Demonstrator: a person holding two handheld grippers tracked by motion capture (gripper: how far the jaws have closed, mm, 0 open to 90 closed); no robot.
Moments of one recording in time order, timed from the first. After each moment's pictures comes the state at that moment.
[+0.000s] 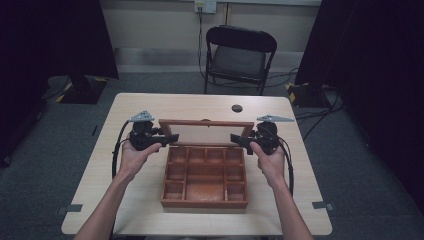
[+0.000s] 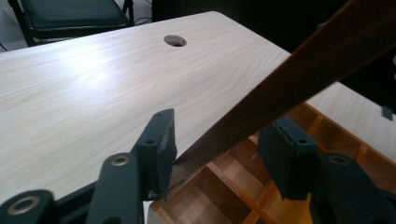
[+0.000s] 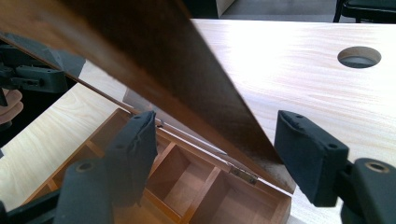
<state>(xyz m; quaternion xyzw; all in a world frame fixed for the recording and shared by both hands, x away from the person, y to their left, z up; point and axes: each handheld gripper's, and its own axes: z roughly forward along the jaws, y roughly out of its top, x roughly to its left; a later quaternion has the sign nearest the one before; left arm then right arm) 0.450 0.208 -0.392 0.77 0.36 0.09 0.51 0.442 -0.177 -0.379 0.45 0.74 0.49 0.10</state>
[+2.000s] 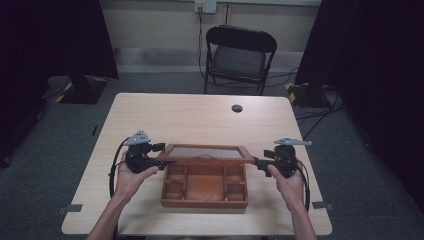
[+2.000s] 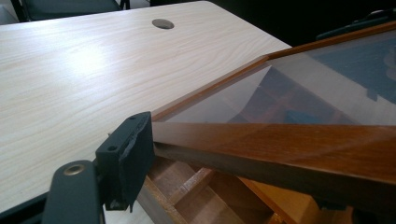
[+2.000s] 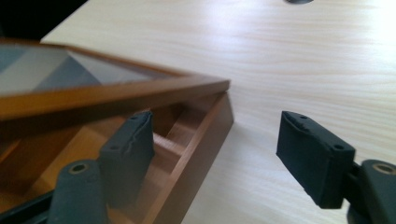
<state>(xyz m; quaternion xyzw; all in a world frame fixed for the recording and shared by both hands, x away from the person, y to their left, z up) 0.392 0.210 -0.410 0.77 0.36 0.10 0.52 0.396 -0.230 -0.414 0.50 0.74 0.44 0.12</state>
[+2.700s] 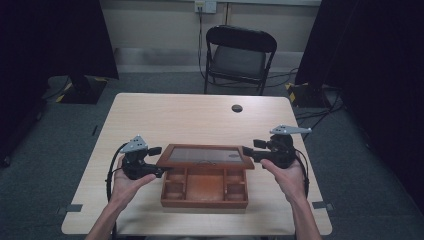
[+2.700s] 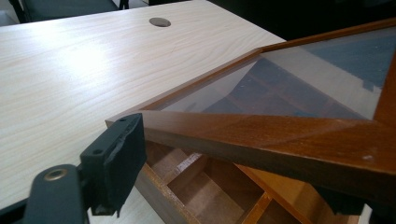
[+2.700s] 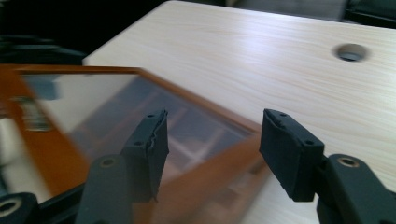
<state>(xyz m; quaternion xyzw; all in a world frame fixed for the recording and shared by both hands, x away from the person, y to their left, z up) 0.378 0.214 -0.414 0.77 0.35 0.11 0.51 0.389 -0.200 -0.354 0.41 0.77 0.47 0.11</state>
